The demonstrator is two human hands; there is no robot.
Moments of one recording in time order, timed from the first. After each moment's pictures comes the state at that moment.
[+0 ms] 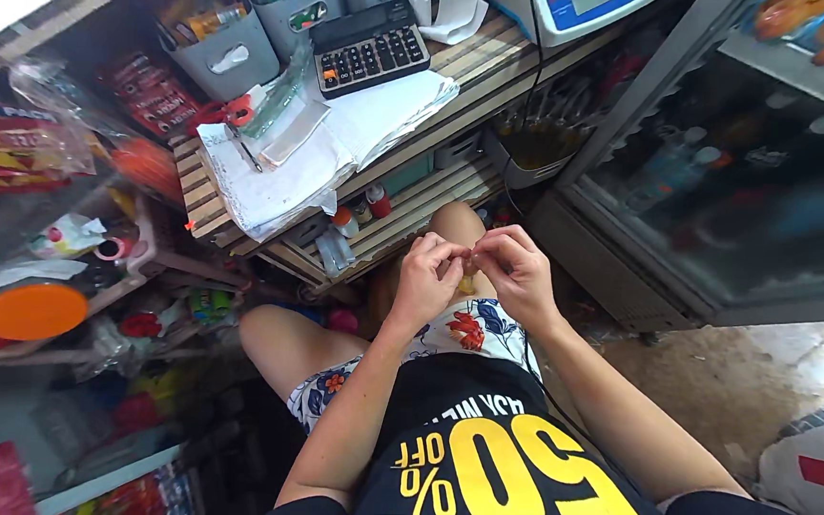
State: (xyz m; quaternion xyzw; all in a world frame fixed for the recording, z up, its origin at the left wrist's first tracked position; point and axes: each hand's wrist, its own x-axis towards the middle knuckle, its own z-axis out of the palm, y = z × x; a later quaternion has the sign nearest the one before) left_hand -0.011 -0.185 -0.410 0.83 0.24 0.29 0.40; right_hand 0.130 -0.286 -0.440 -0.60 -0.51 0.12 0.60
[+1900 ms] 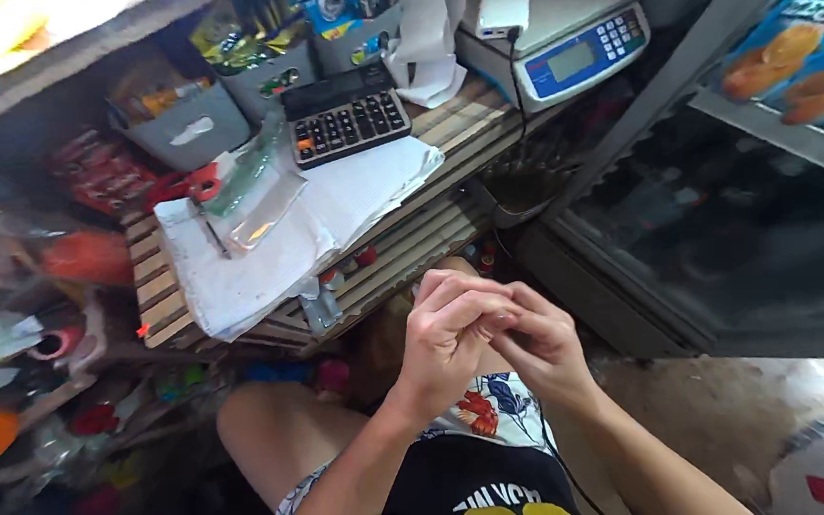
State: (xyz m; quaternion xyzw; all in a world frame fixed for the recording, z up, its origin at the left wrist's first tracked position) left_hand 0.031 -0.157 -0.356 0.78 0.09 0.39 0.49; right_hand 0.154 -0.263 -0.402 -0.55 -0.53 0.12 0.63
